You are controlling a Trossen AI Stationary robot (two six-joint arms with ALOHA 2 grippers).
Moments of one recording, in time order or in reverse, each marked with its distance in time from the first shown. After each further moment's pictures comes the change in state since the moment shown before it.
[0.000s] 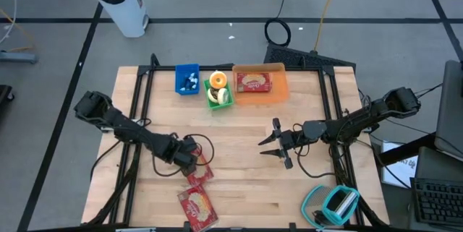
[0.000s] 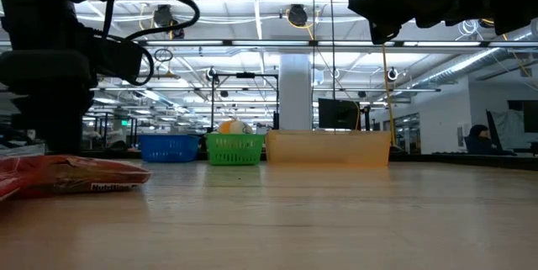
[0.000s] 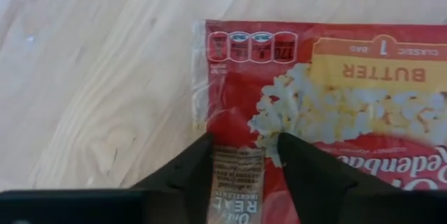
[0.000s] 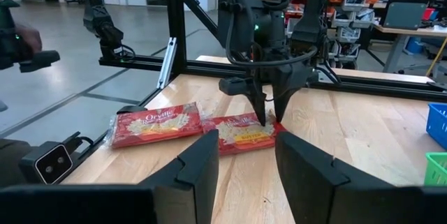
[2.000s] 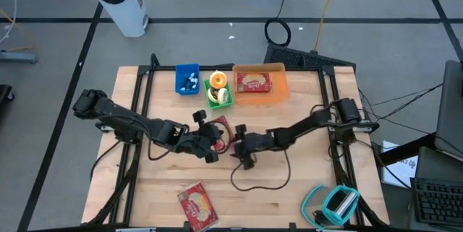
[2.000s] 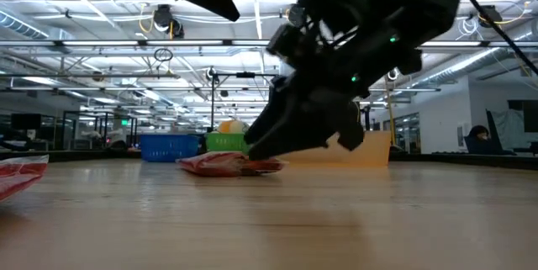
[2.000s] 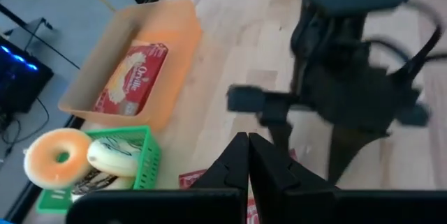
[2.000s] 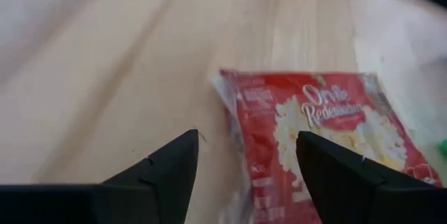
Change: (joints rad) left arm 0.101 -0.040 0.397 0.172 -0.438 0.752; right arm -0.085 0.715 0.518 -0.300 0.133 -0.276
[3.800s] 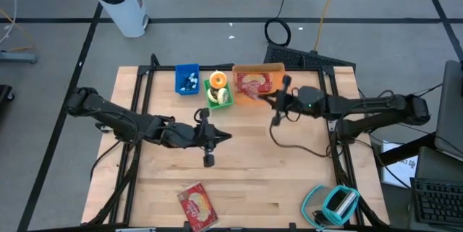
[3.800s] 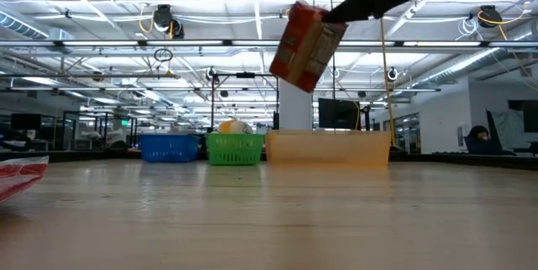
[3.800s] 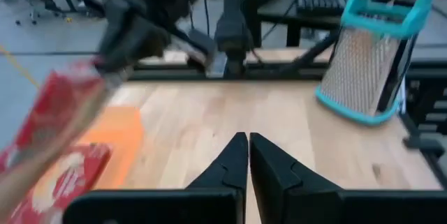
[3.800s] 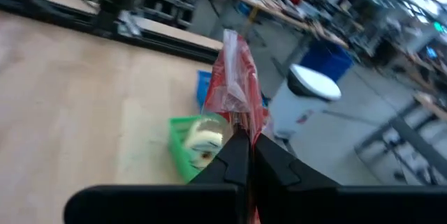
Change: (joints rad) left arm 0.001 -0.109 -0.029 0.378 0.190 0.158; right arm -0.258 -0.859 -0.181 -0.312 0.138 -0.095
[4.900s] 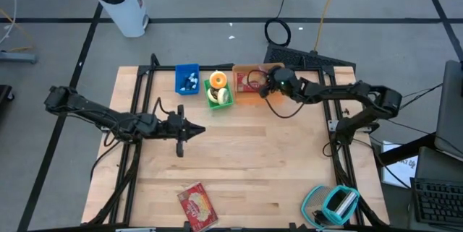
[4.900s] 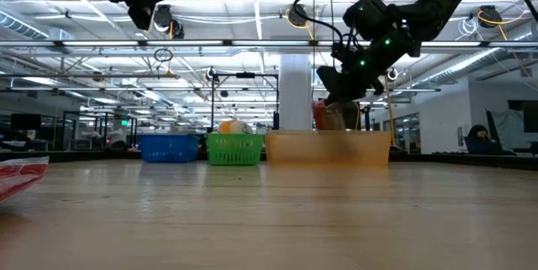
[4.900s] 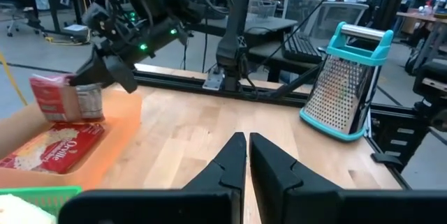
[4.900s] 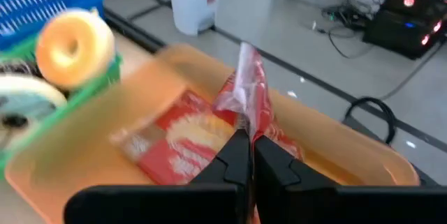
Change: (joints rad) left arm 0.065 -0.458 -0.700 0.506 0.124 -0.069; right arm -0.398 0.394 0.000 0.093 0.120 0.529
